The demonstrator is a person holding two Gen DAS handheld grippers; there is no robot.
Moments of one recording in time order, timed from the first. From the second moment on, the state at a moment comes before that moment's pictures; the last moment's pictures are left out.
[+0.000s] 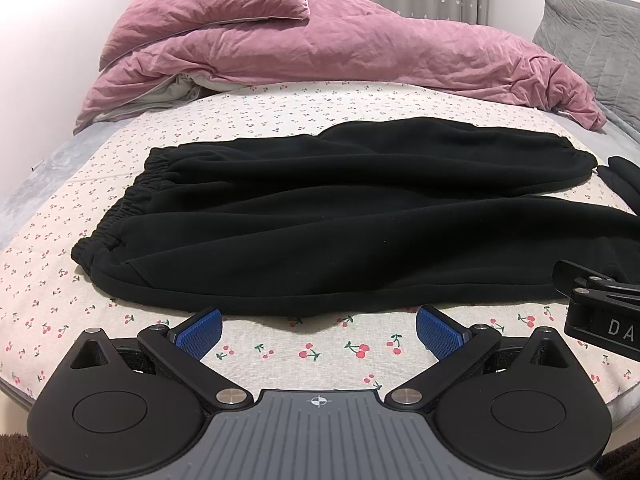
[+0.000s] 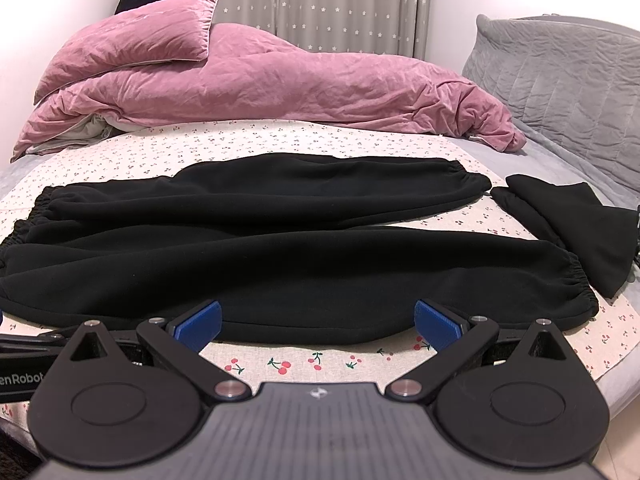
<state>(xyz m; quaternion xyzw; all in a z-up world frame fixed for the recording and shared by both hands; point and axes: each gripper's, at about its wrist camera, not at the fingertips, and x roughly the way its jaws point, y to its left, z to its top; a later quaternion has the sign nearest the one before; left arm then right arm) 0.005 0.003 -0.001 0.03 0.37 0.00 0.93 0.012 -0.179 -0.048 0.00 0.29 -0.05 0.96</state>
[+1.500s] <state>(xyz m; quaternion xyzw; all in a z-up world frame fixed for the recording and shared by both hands) 0.002 0.013 0.000 0.04 0.34 0.02 0.94 0.014 -0.174 -0.044 -0.03 0.28 -0.03 0.96</state>
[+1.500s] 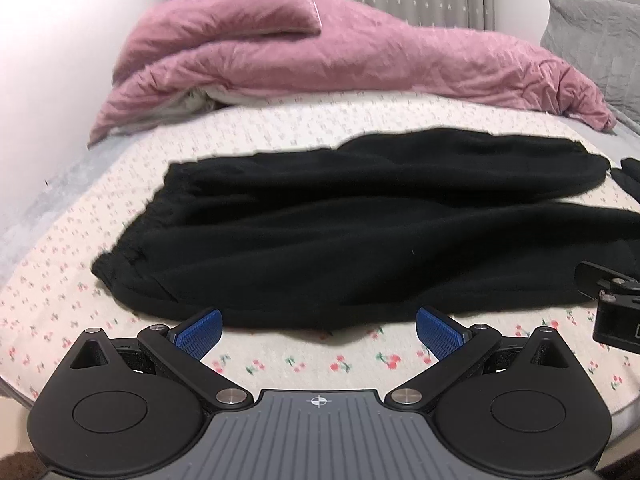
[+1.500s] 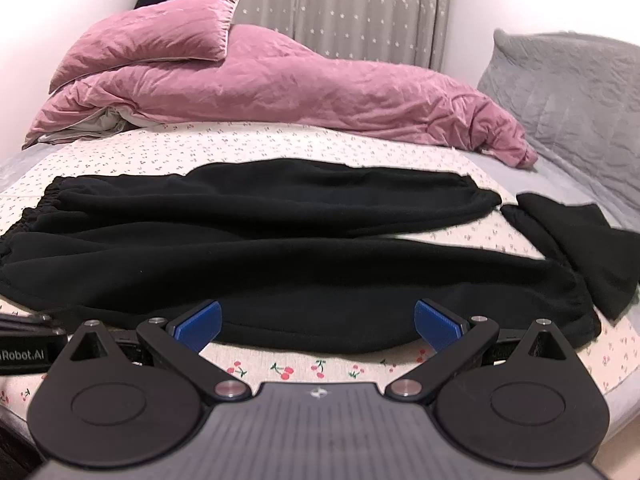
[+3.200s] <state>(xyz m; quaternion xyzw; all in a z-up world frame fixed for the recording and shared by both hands) 0.045 0.293 -0.066 -0.39 0.31 0.04 0.87 0.054 -0.219 -0.106 -0.23 0.33 0.07 0.91</state>
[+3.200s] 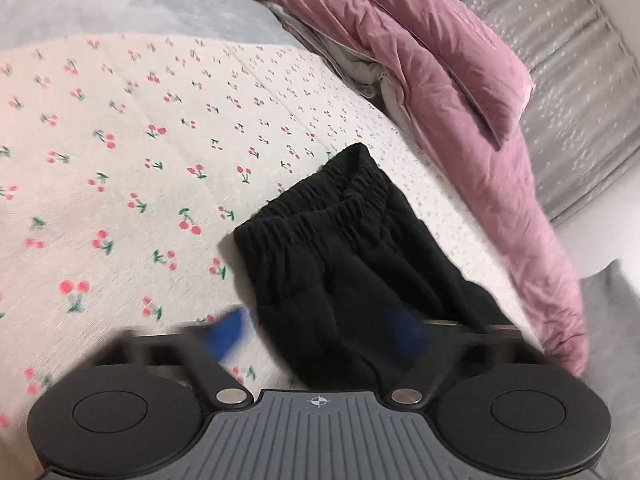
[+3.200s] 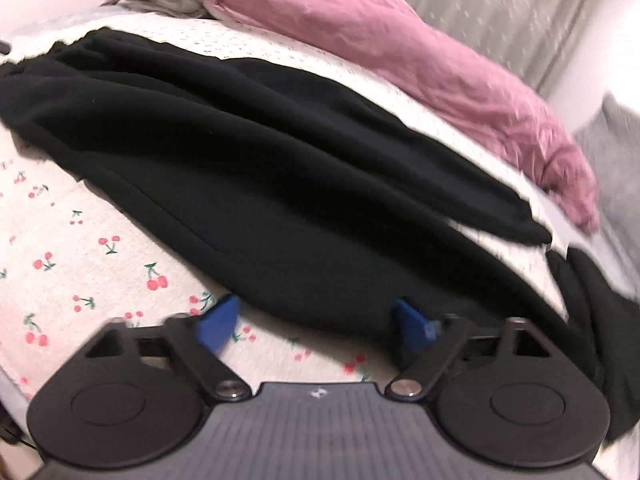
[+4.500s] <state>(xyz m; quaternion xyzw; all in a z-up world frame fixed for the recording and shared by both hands) 0.074 0.324 -0.058 -0.30 0.38 -0.01 0.88 0.171 -0.081 -0.007 -0.17 0.29 0.32 0.88</state>
